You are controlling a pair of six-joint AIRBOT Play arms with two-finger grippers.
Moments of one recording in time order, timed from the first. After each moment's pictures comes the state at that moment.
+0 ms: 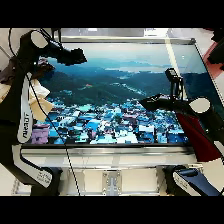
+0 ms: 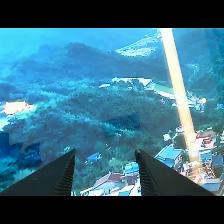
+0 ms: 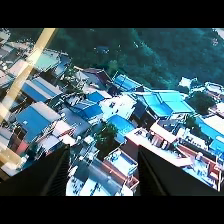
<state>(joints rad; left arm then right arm) -0.15 -1.73 2.03 1.15 -1.23 -1.54 0.10 -0.92 0.83 -0.81 0.87 0.97</state>
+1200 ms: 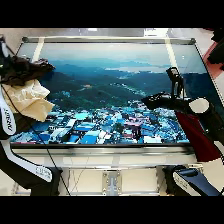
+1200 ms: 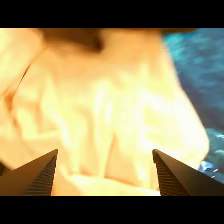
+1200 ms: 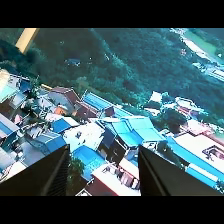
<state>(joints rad) 0.28 -1.78 2.00 1.88 -1.38 -1.76 0.10 -0.92 0.83 -0.89 0.81 1.01</state>
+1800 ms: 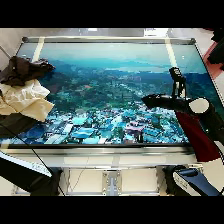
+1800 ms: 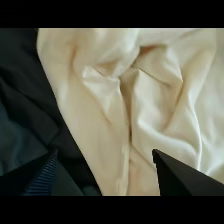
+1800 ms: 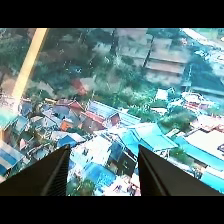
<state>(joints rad) 0.68 -1.85 1.96 1.66 -1.37 -1.90 0.10 -0.92 0.83 -0.89 0.81 1.17</state>
